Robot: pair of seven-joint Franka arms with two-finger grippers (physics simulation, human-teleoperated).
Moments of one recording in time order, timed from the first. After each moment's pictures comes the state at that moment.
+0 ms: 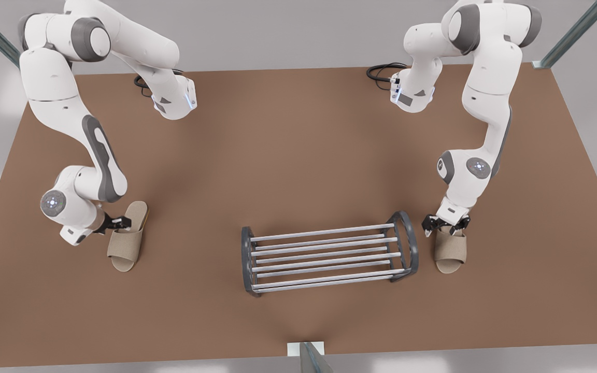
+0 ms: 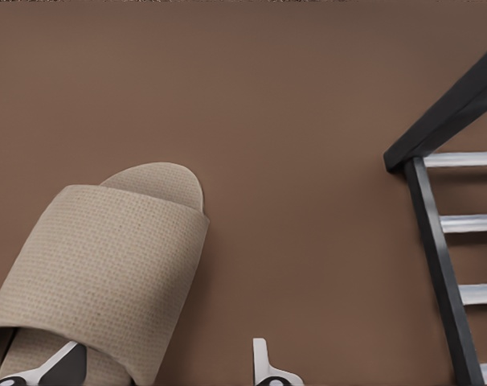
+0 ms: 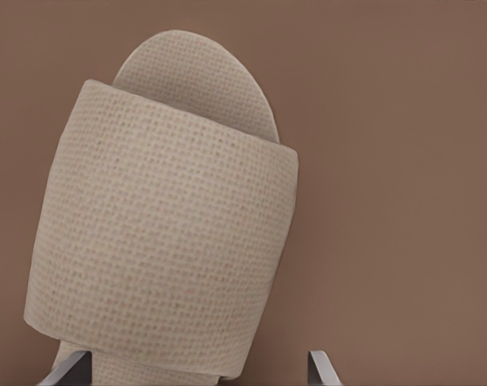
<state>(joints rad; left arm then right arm) -0.01 0.47 -0.04 -2.20 -0.07 3.02 0.00 -0.35 0.50 0.13 -2.02 -0.11 2.46 -0.28</state>
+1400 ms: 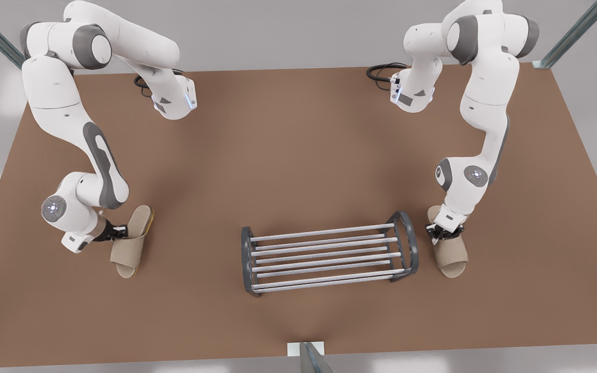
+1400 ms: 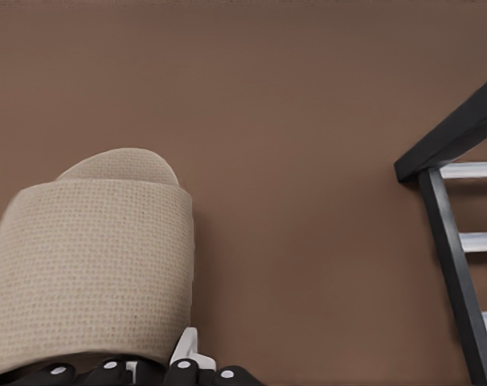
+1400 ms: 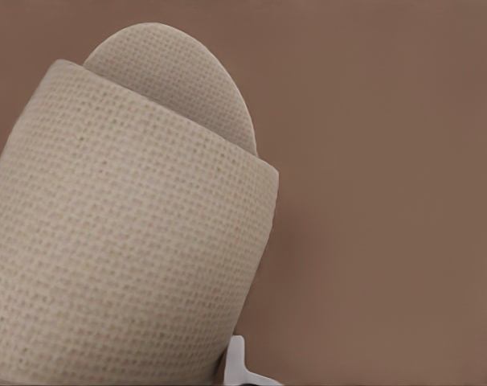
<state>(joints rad) -0.01 0.54 -0.04 -2.13 -0.07 3.03 0.00 -0.33 0.55 0.13 -1.95 -0.08 2.49 -0.35</state>
